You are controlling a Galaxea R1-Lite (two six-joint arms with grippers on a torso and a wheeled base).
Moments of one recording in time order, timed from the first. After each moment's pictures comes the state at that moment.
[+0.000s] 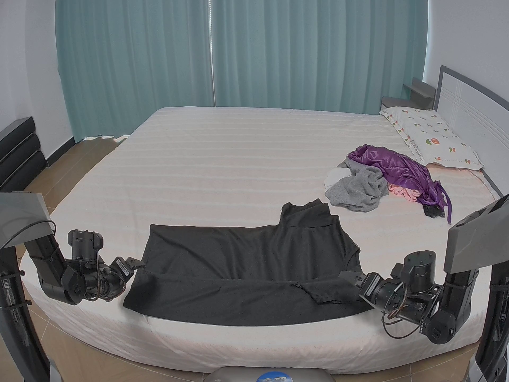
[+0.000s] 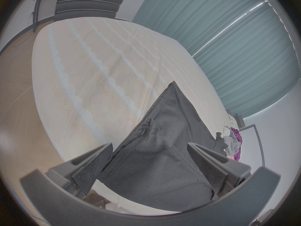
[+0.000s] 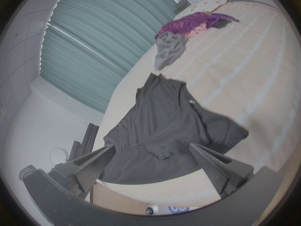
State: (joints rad) left arm 0.06 2.17 -0.52 -0.87 -0.15 -0.78; right arm 0.39 2.23 -0.22 -1.50 0.04 0.91
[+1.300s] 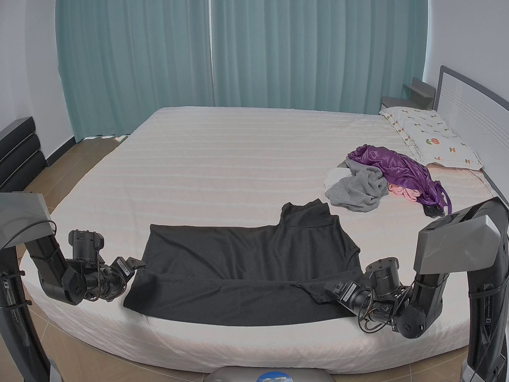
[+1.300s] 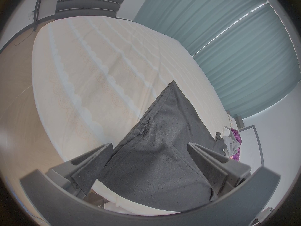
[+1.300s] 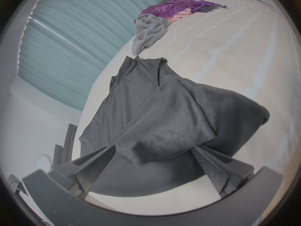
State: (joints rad) left arm 0.06 2.17 -0.52 -0.87 -0.16 -0.79; right arm 0.46 2.38 -0.46 -1.20 -0.09 1.00
